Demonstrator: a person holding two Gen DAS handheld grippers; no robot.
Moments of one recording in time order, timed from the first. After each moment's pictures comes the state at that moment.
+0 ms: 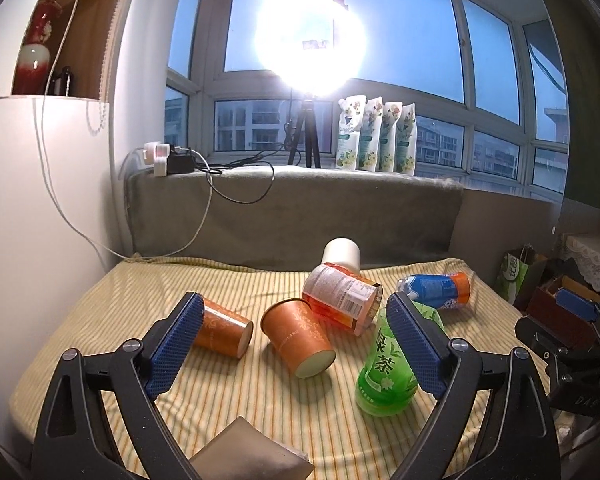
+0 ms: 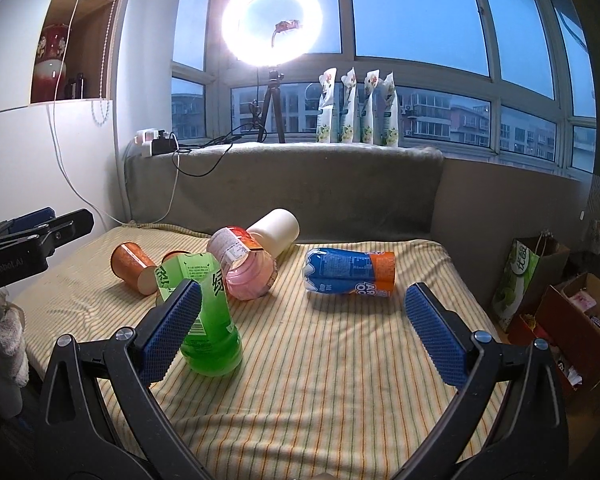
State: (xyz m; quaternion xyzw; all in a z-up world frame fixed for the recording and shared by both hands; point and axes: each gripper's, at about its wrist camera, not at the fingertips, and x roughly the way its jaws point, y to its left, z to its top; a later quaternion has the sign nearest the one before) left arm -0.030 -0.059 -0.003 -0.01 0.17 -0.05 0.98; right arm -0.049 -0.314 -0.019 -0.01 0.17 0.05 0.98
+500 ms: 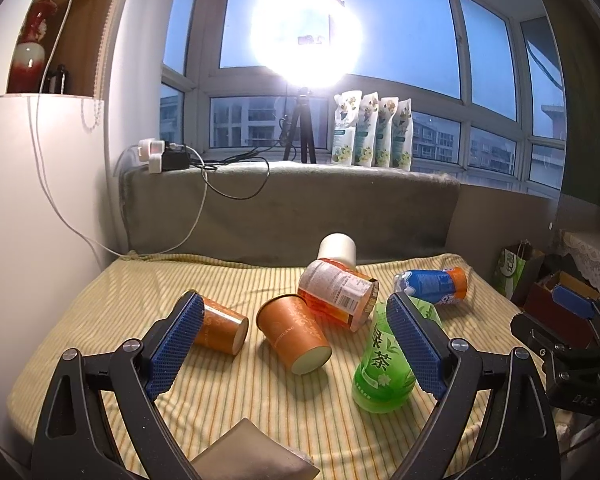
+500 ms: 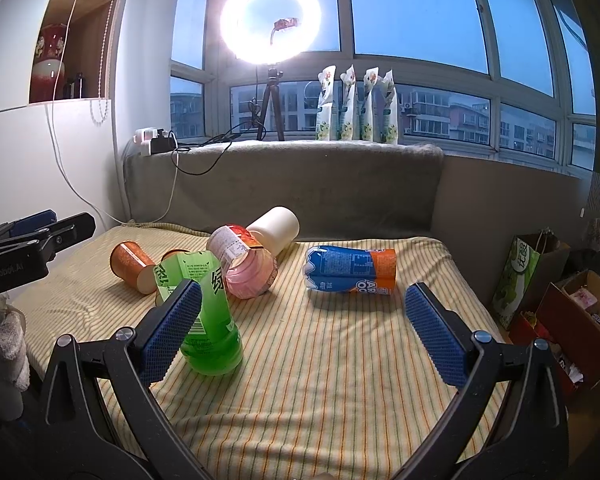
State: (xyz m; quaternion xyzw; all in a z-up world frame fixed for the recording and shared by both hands) left arm -0.029 -0.060 -0.004 -0.01 0.17 -0.06 0.98; right arm -0.049 -0.313 -0.021 -0.01 0.17 0.05 0.98
